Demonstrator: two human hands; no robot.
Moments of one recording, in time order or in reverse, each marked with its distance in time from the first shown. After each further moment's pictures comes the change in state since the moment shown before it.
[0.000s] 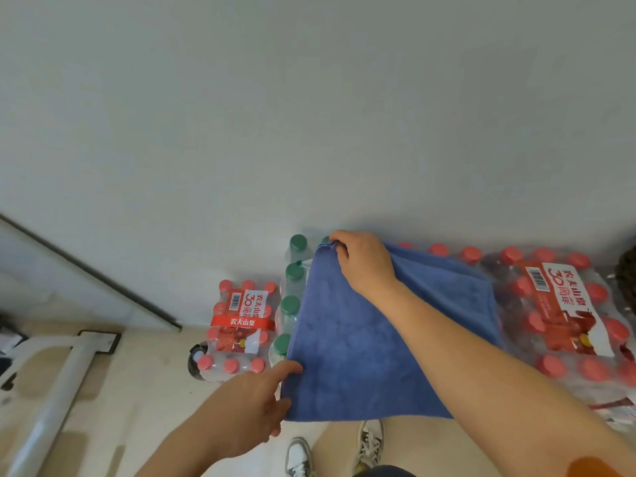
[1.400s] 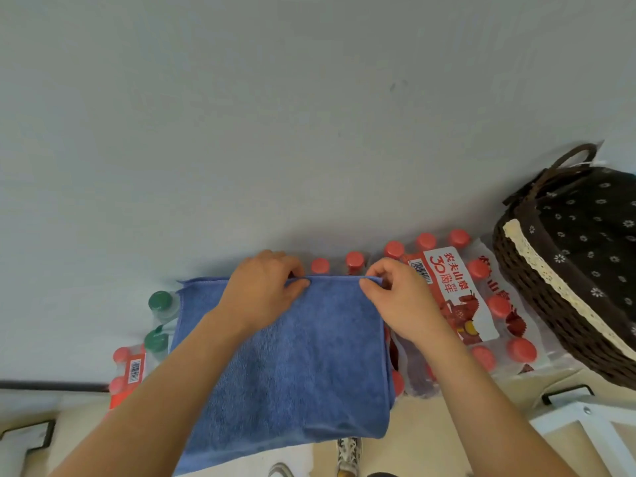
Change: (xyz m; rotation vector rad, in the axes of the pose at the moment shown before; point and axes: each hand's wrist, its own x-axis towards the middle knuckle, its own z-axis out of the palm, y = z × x) left_hand 0.223 0.182 -0.040 0.392 0.450 0.450; right_hand -0.092 0.157 -0.134 0.330 0.105 0.506
